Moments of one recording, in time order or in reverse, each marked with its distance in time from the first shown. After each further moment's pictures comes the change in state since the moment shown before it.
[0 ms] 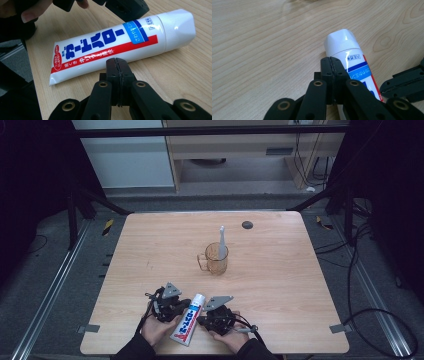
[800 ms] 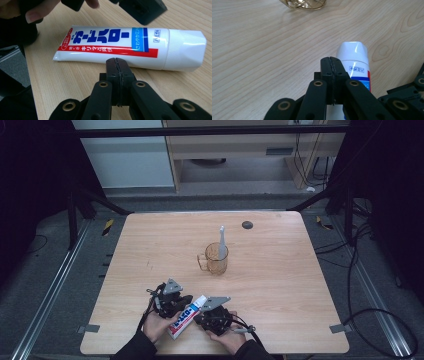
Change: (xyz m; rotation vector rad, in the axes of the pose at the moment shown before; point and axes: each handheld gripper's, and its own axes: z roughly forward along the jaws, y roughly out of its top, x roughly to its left) left arm 0.003 0.010 0.000 -0.033 0.003 -0.007; right arm 0.004 0.003 0.005 -0.028 -0.013 -0.008
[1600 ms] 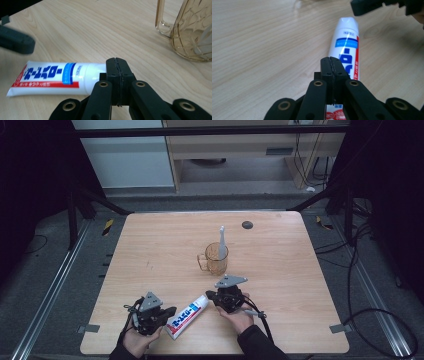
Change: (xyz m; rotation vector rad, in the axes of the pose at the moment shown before) left arm -0.009 -0.037 -0.055 -0.002 0.014 -0.015; right arm -0.054 0.022 -0.019 -0.130 -0.142 0.087
